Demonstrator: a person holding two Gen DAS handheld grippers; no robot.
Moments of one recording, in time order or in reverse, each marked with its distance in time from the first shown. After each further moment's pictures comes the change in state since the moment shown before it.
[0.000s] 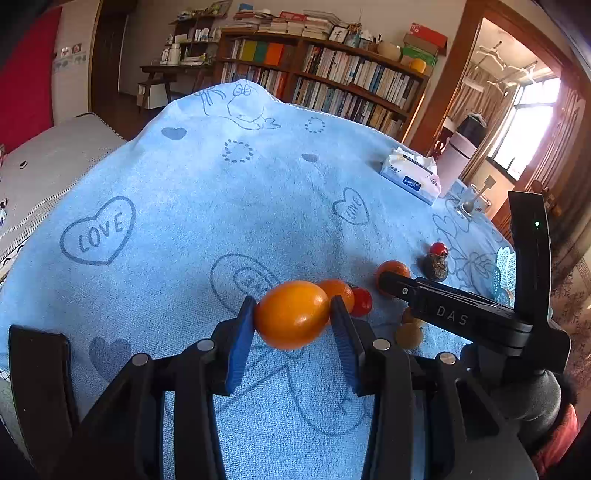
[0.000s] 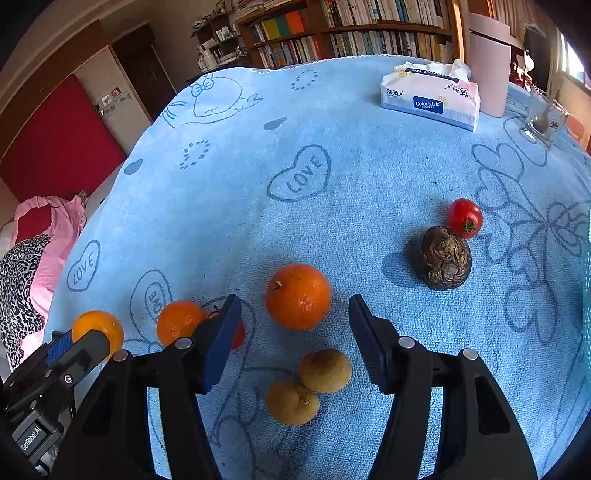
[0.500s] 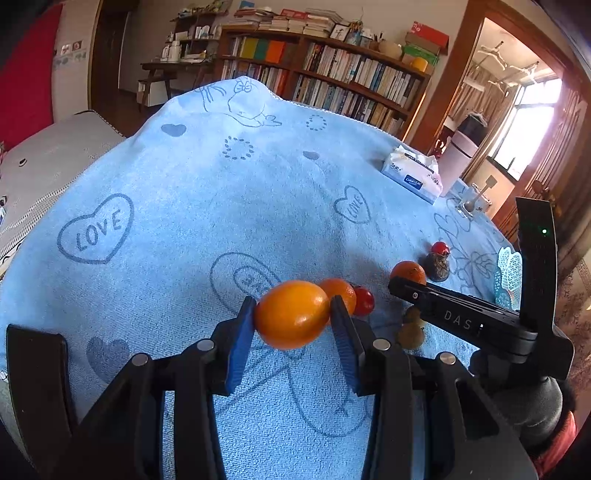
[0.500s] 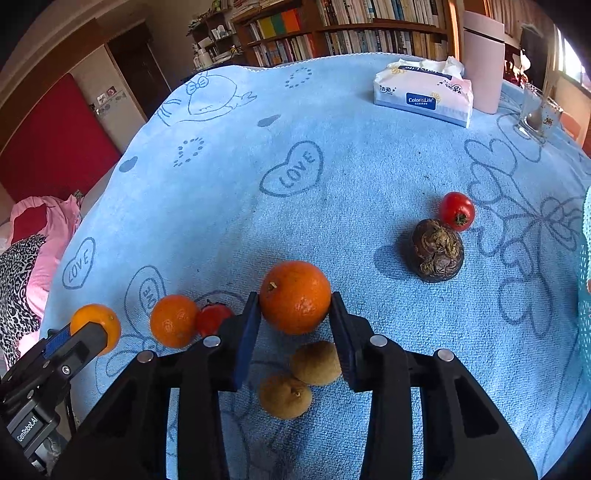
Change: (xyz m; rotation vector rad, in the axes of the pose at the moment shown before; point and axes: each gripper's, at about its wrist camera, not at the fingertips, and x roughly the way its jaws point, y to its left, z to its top) left arm 0.003 0.001 0.000 -0.002 0.009 -0.004; right arm -0.008 -0.004 -0.005 0.013 -0.006 -0.016
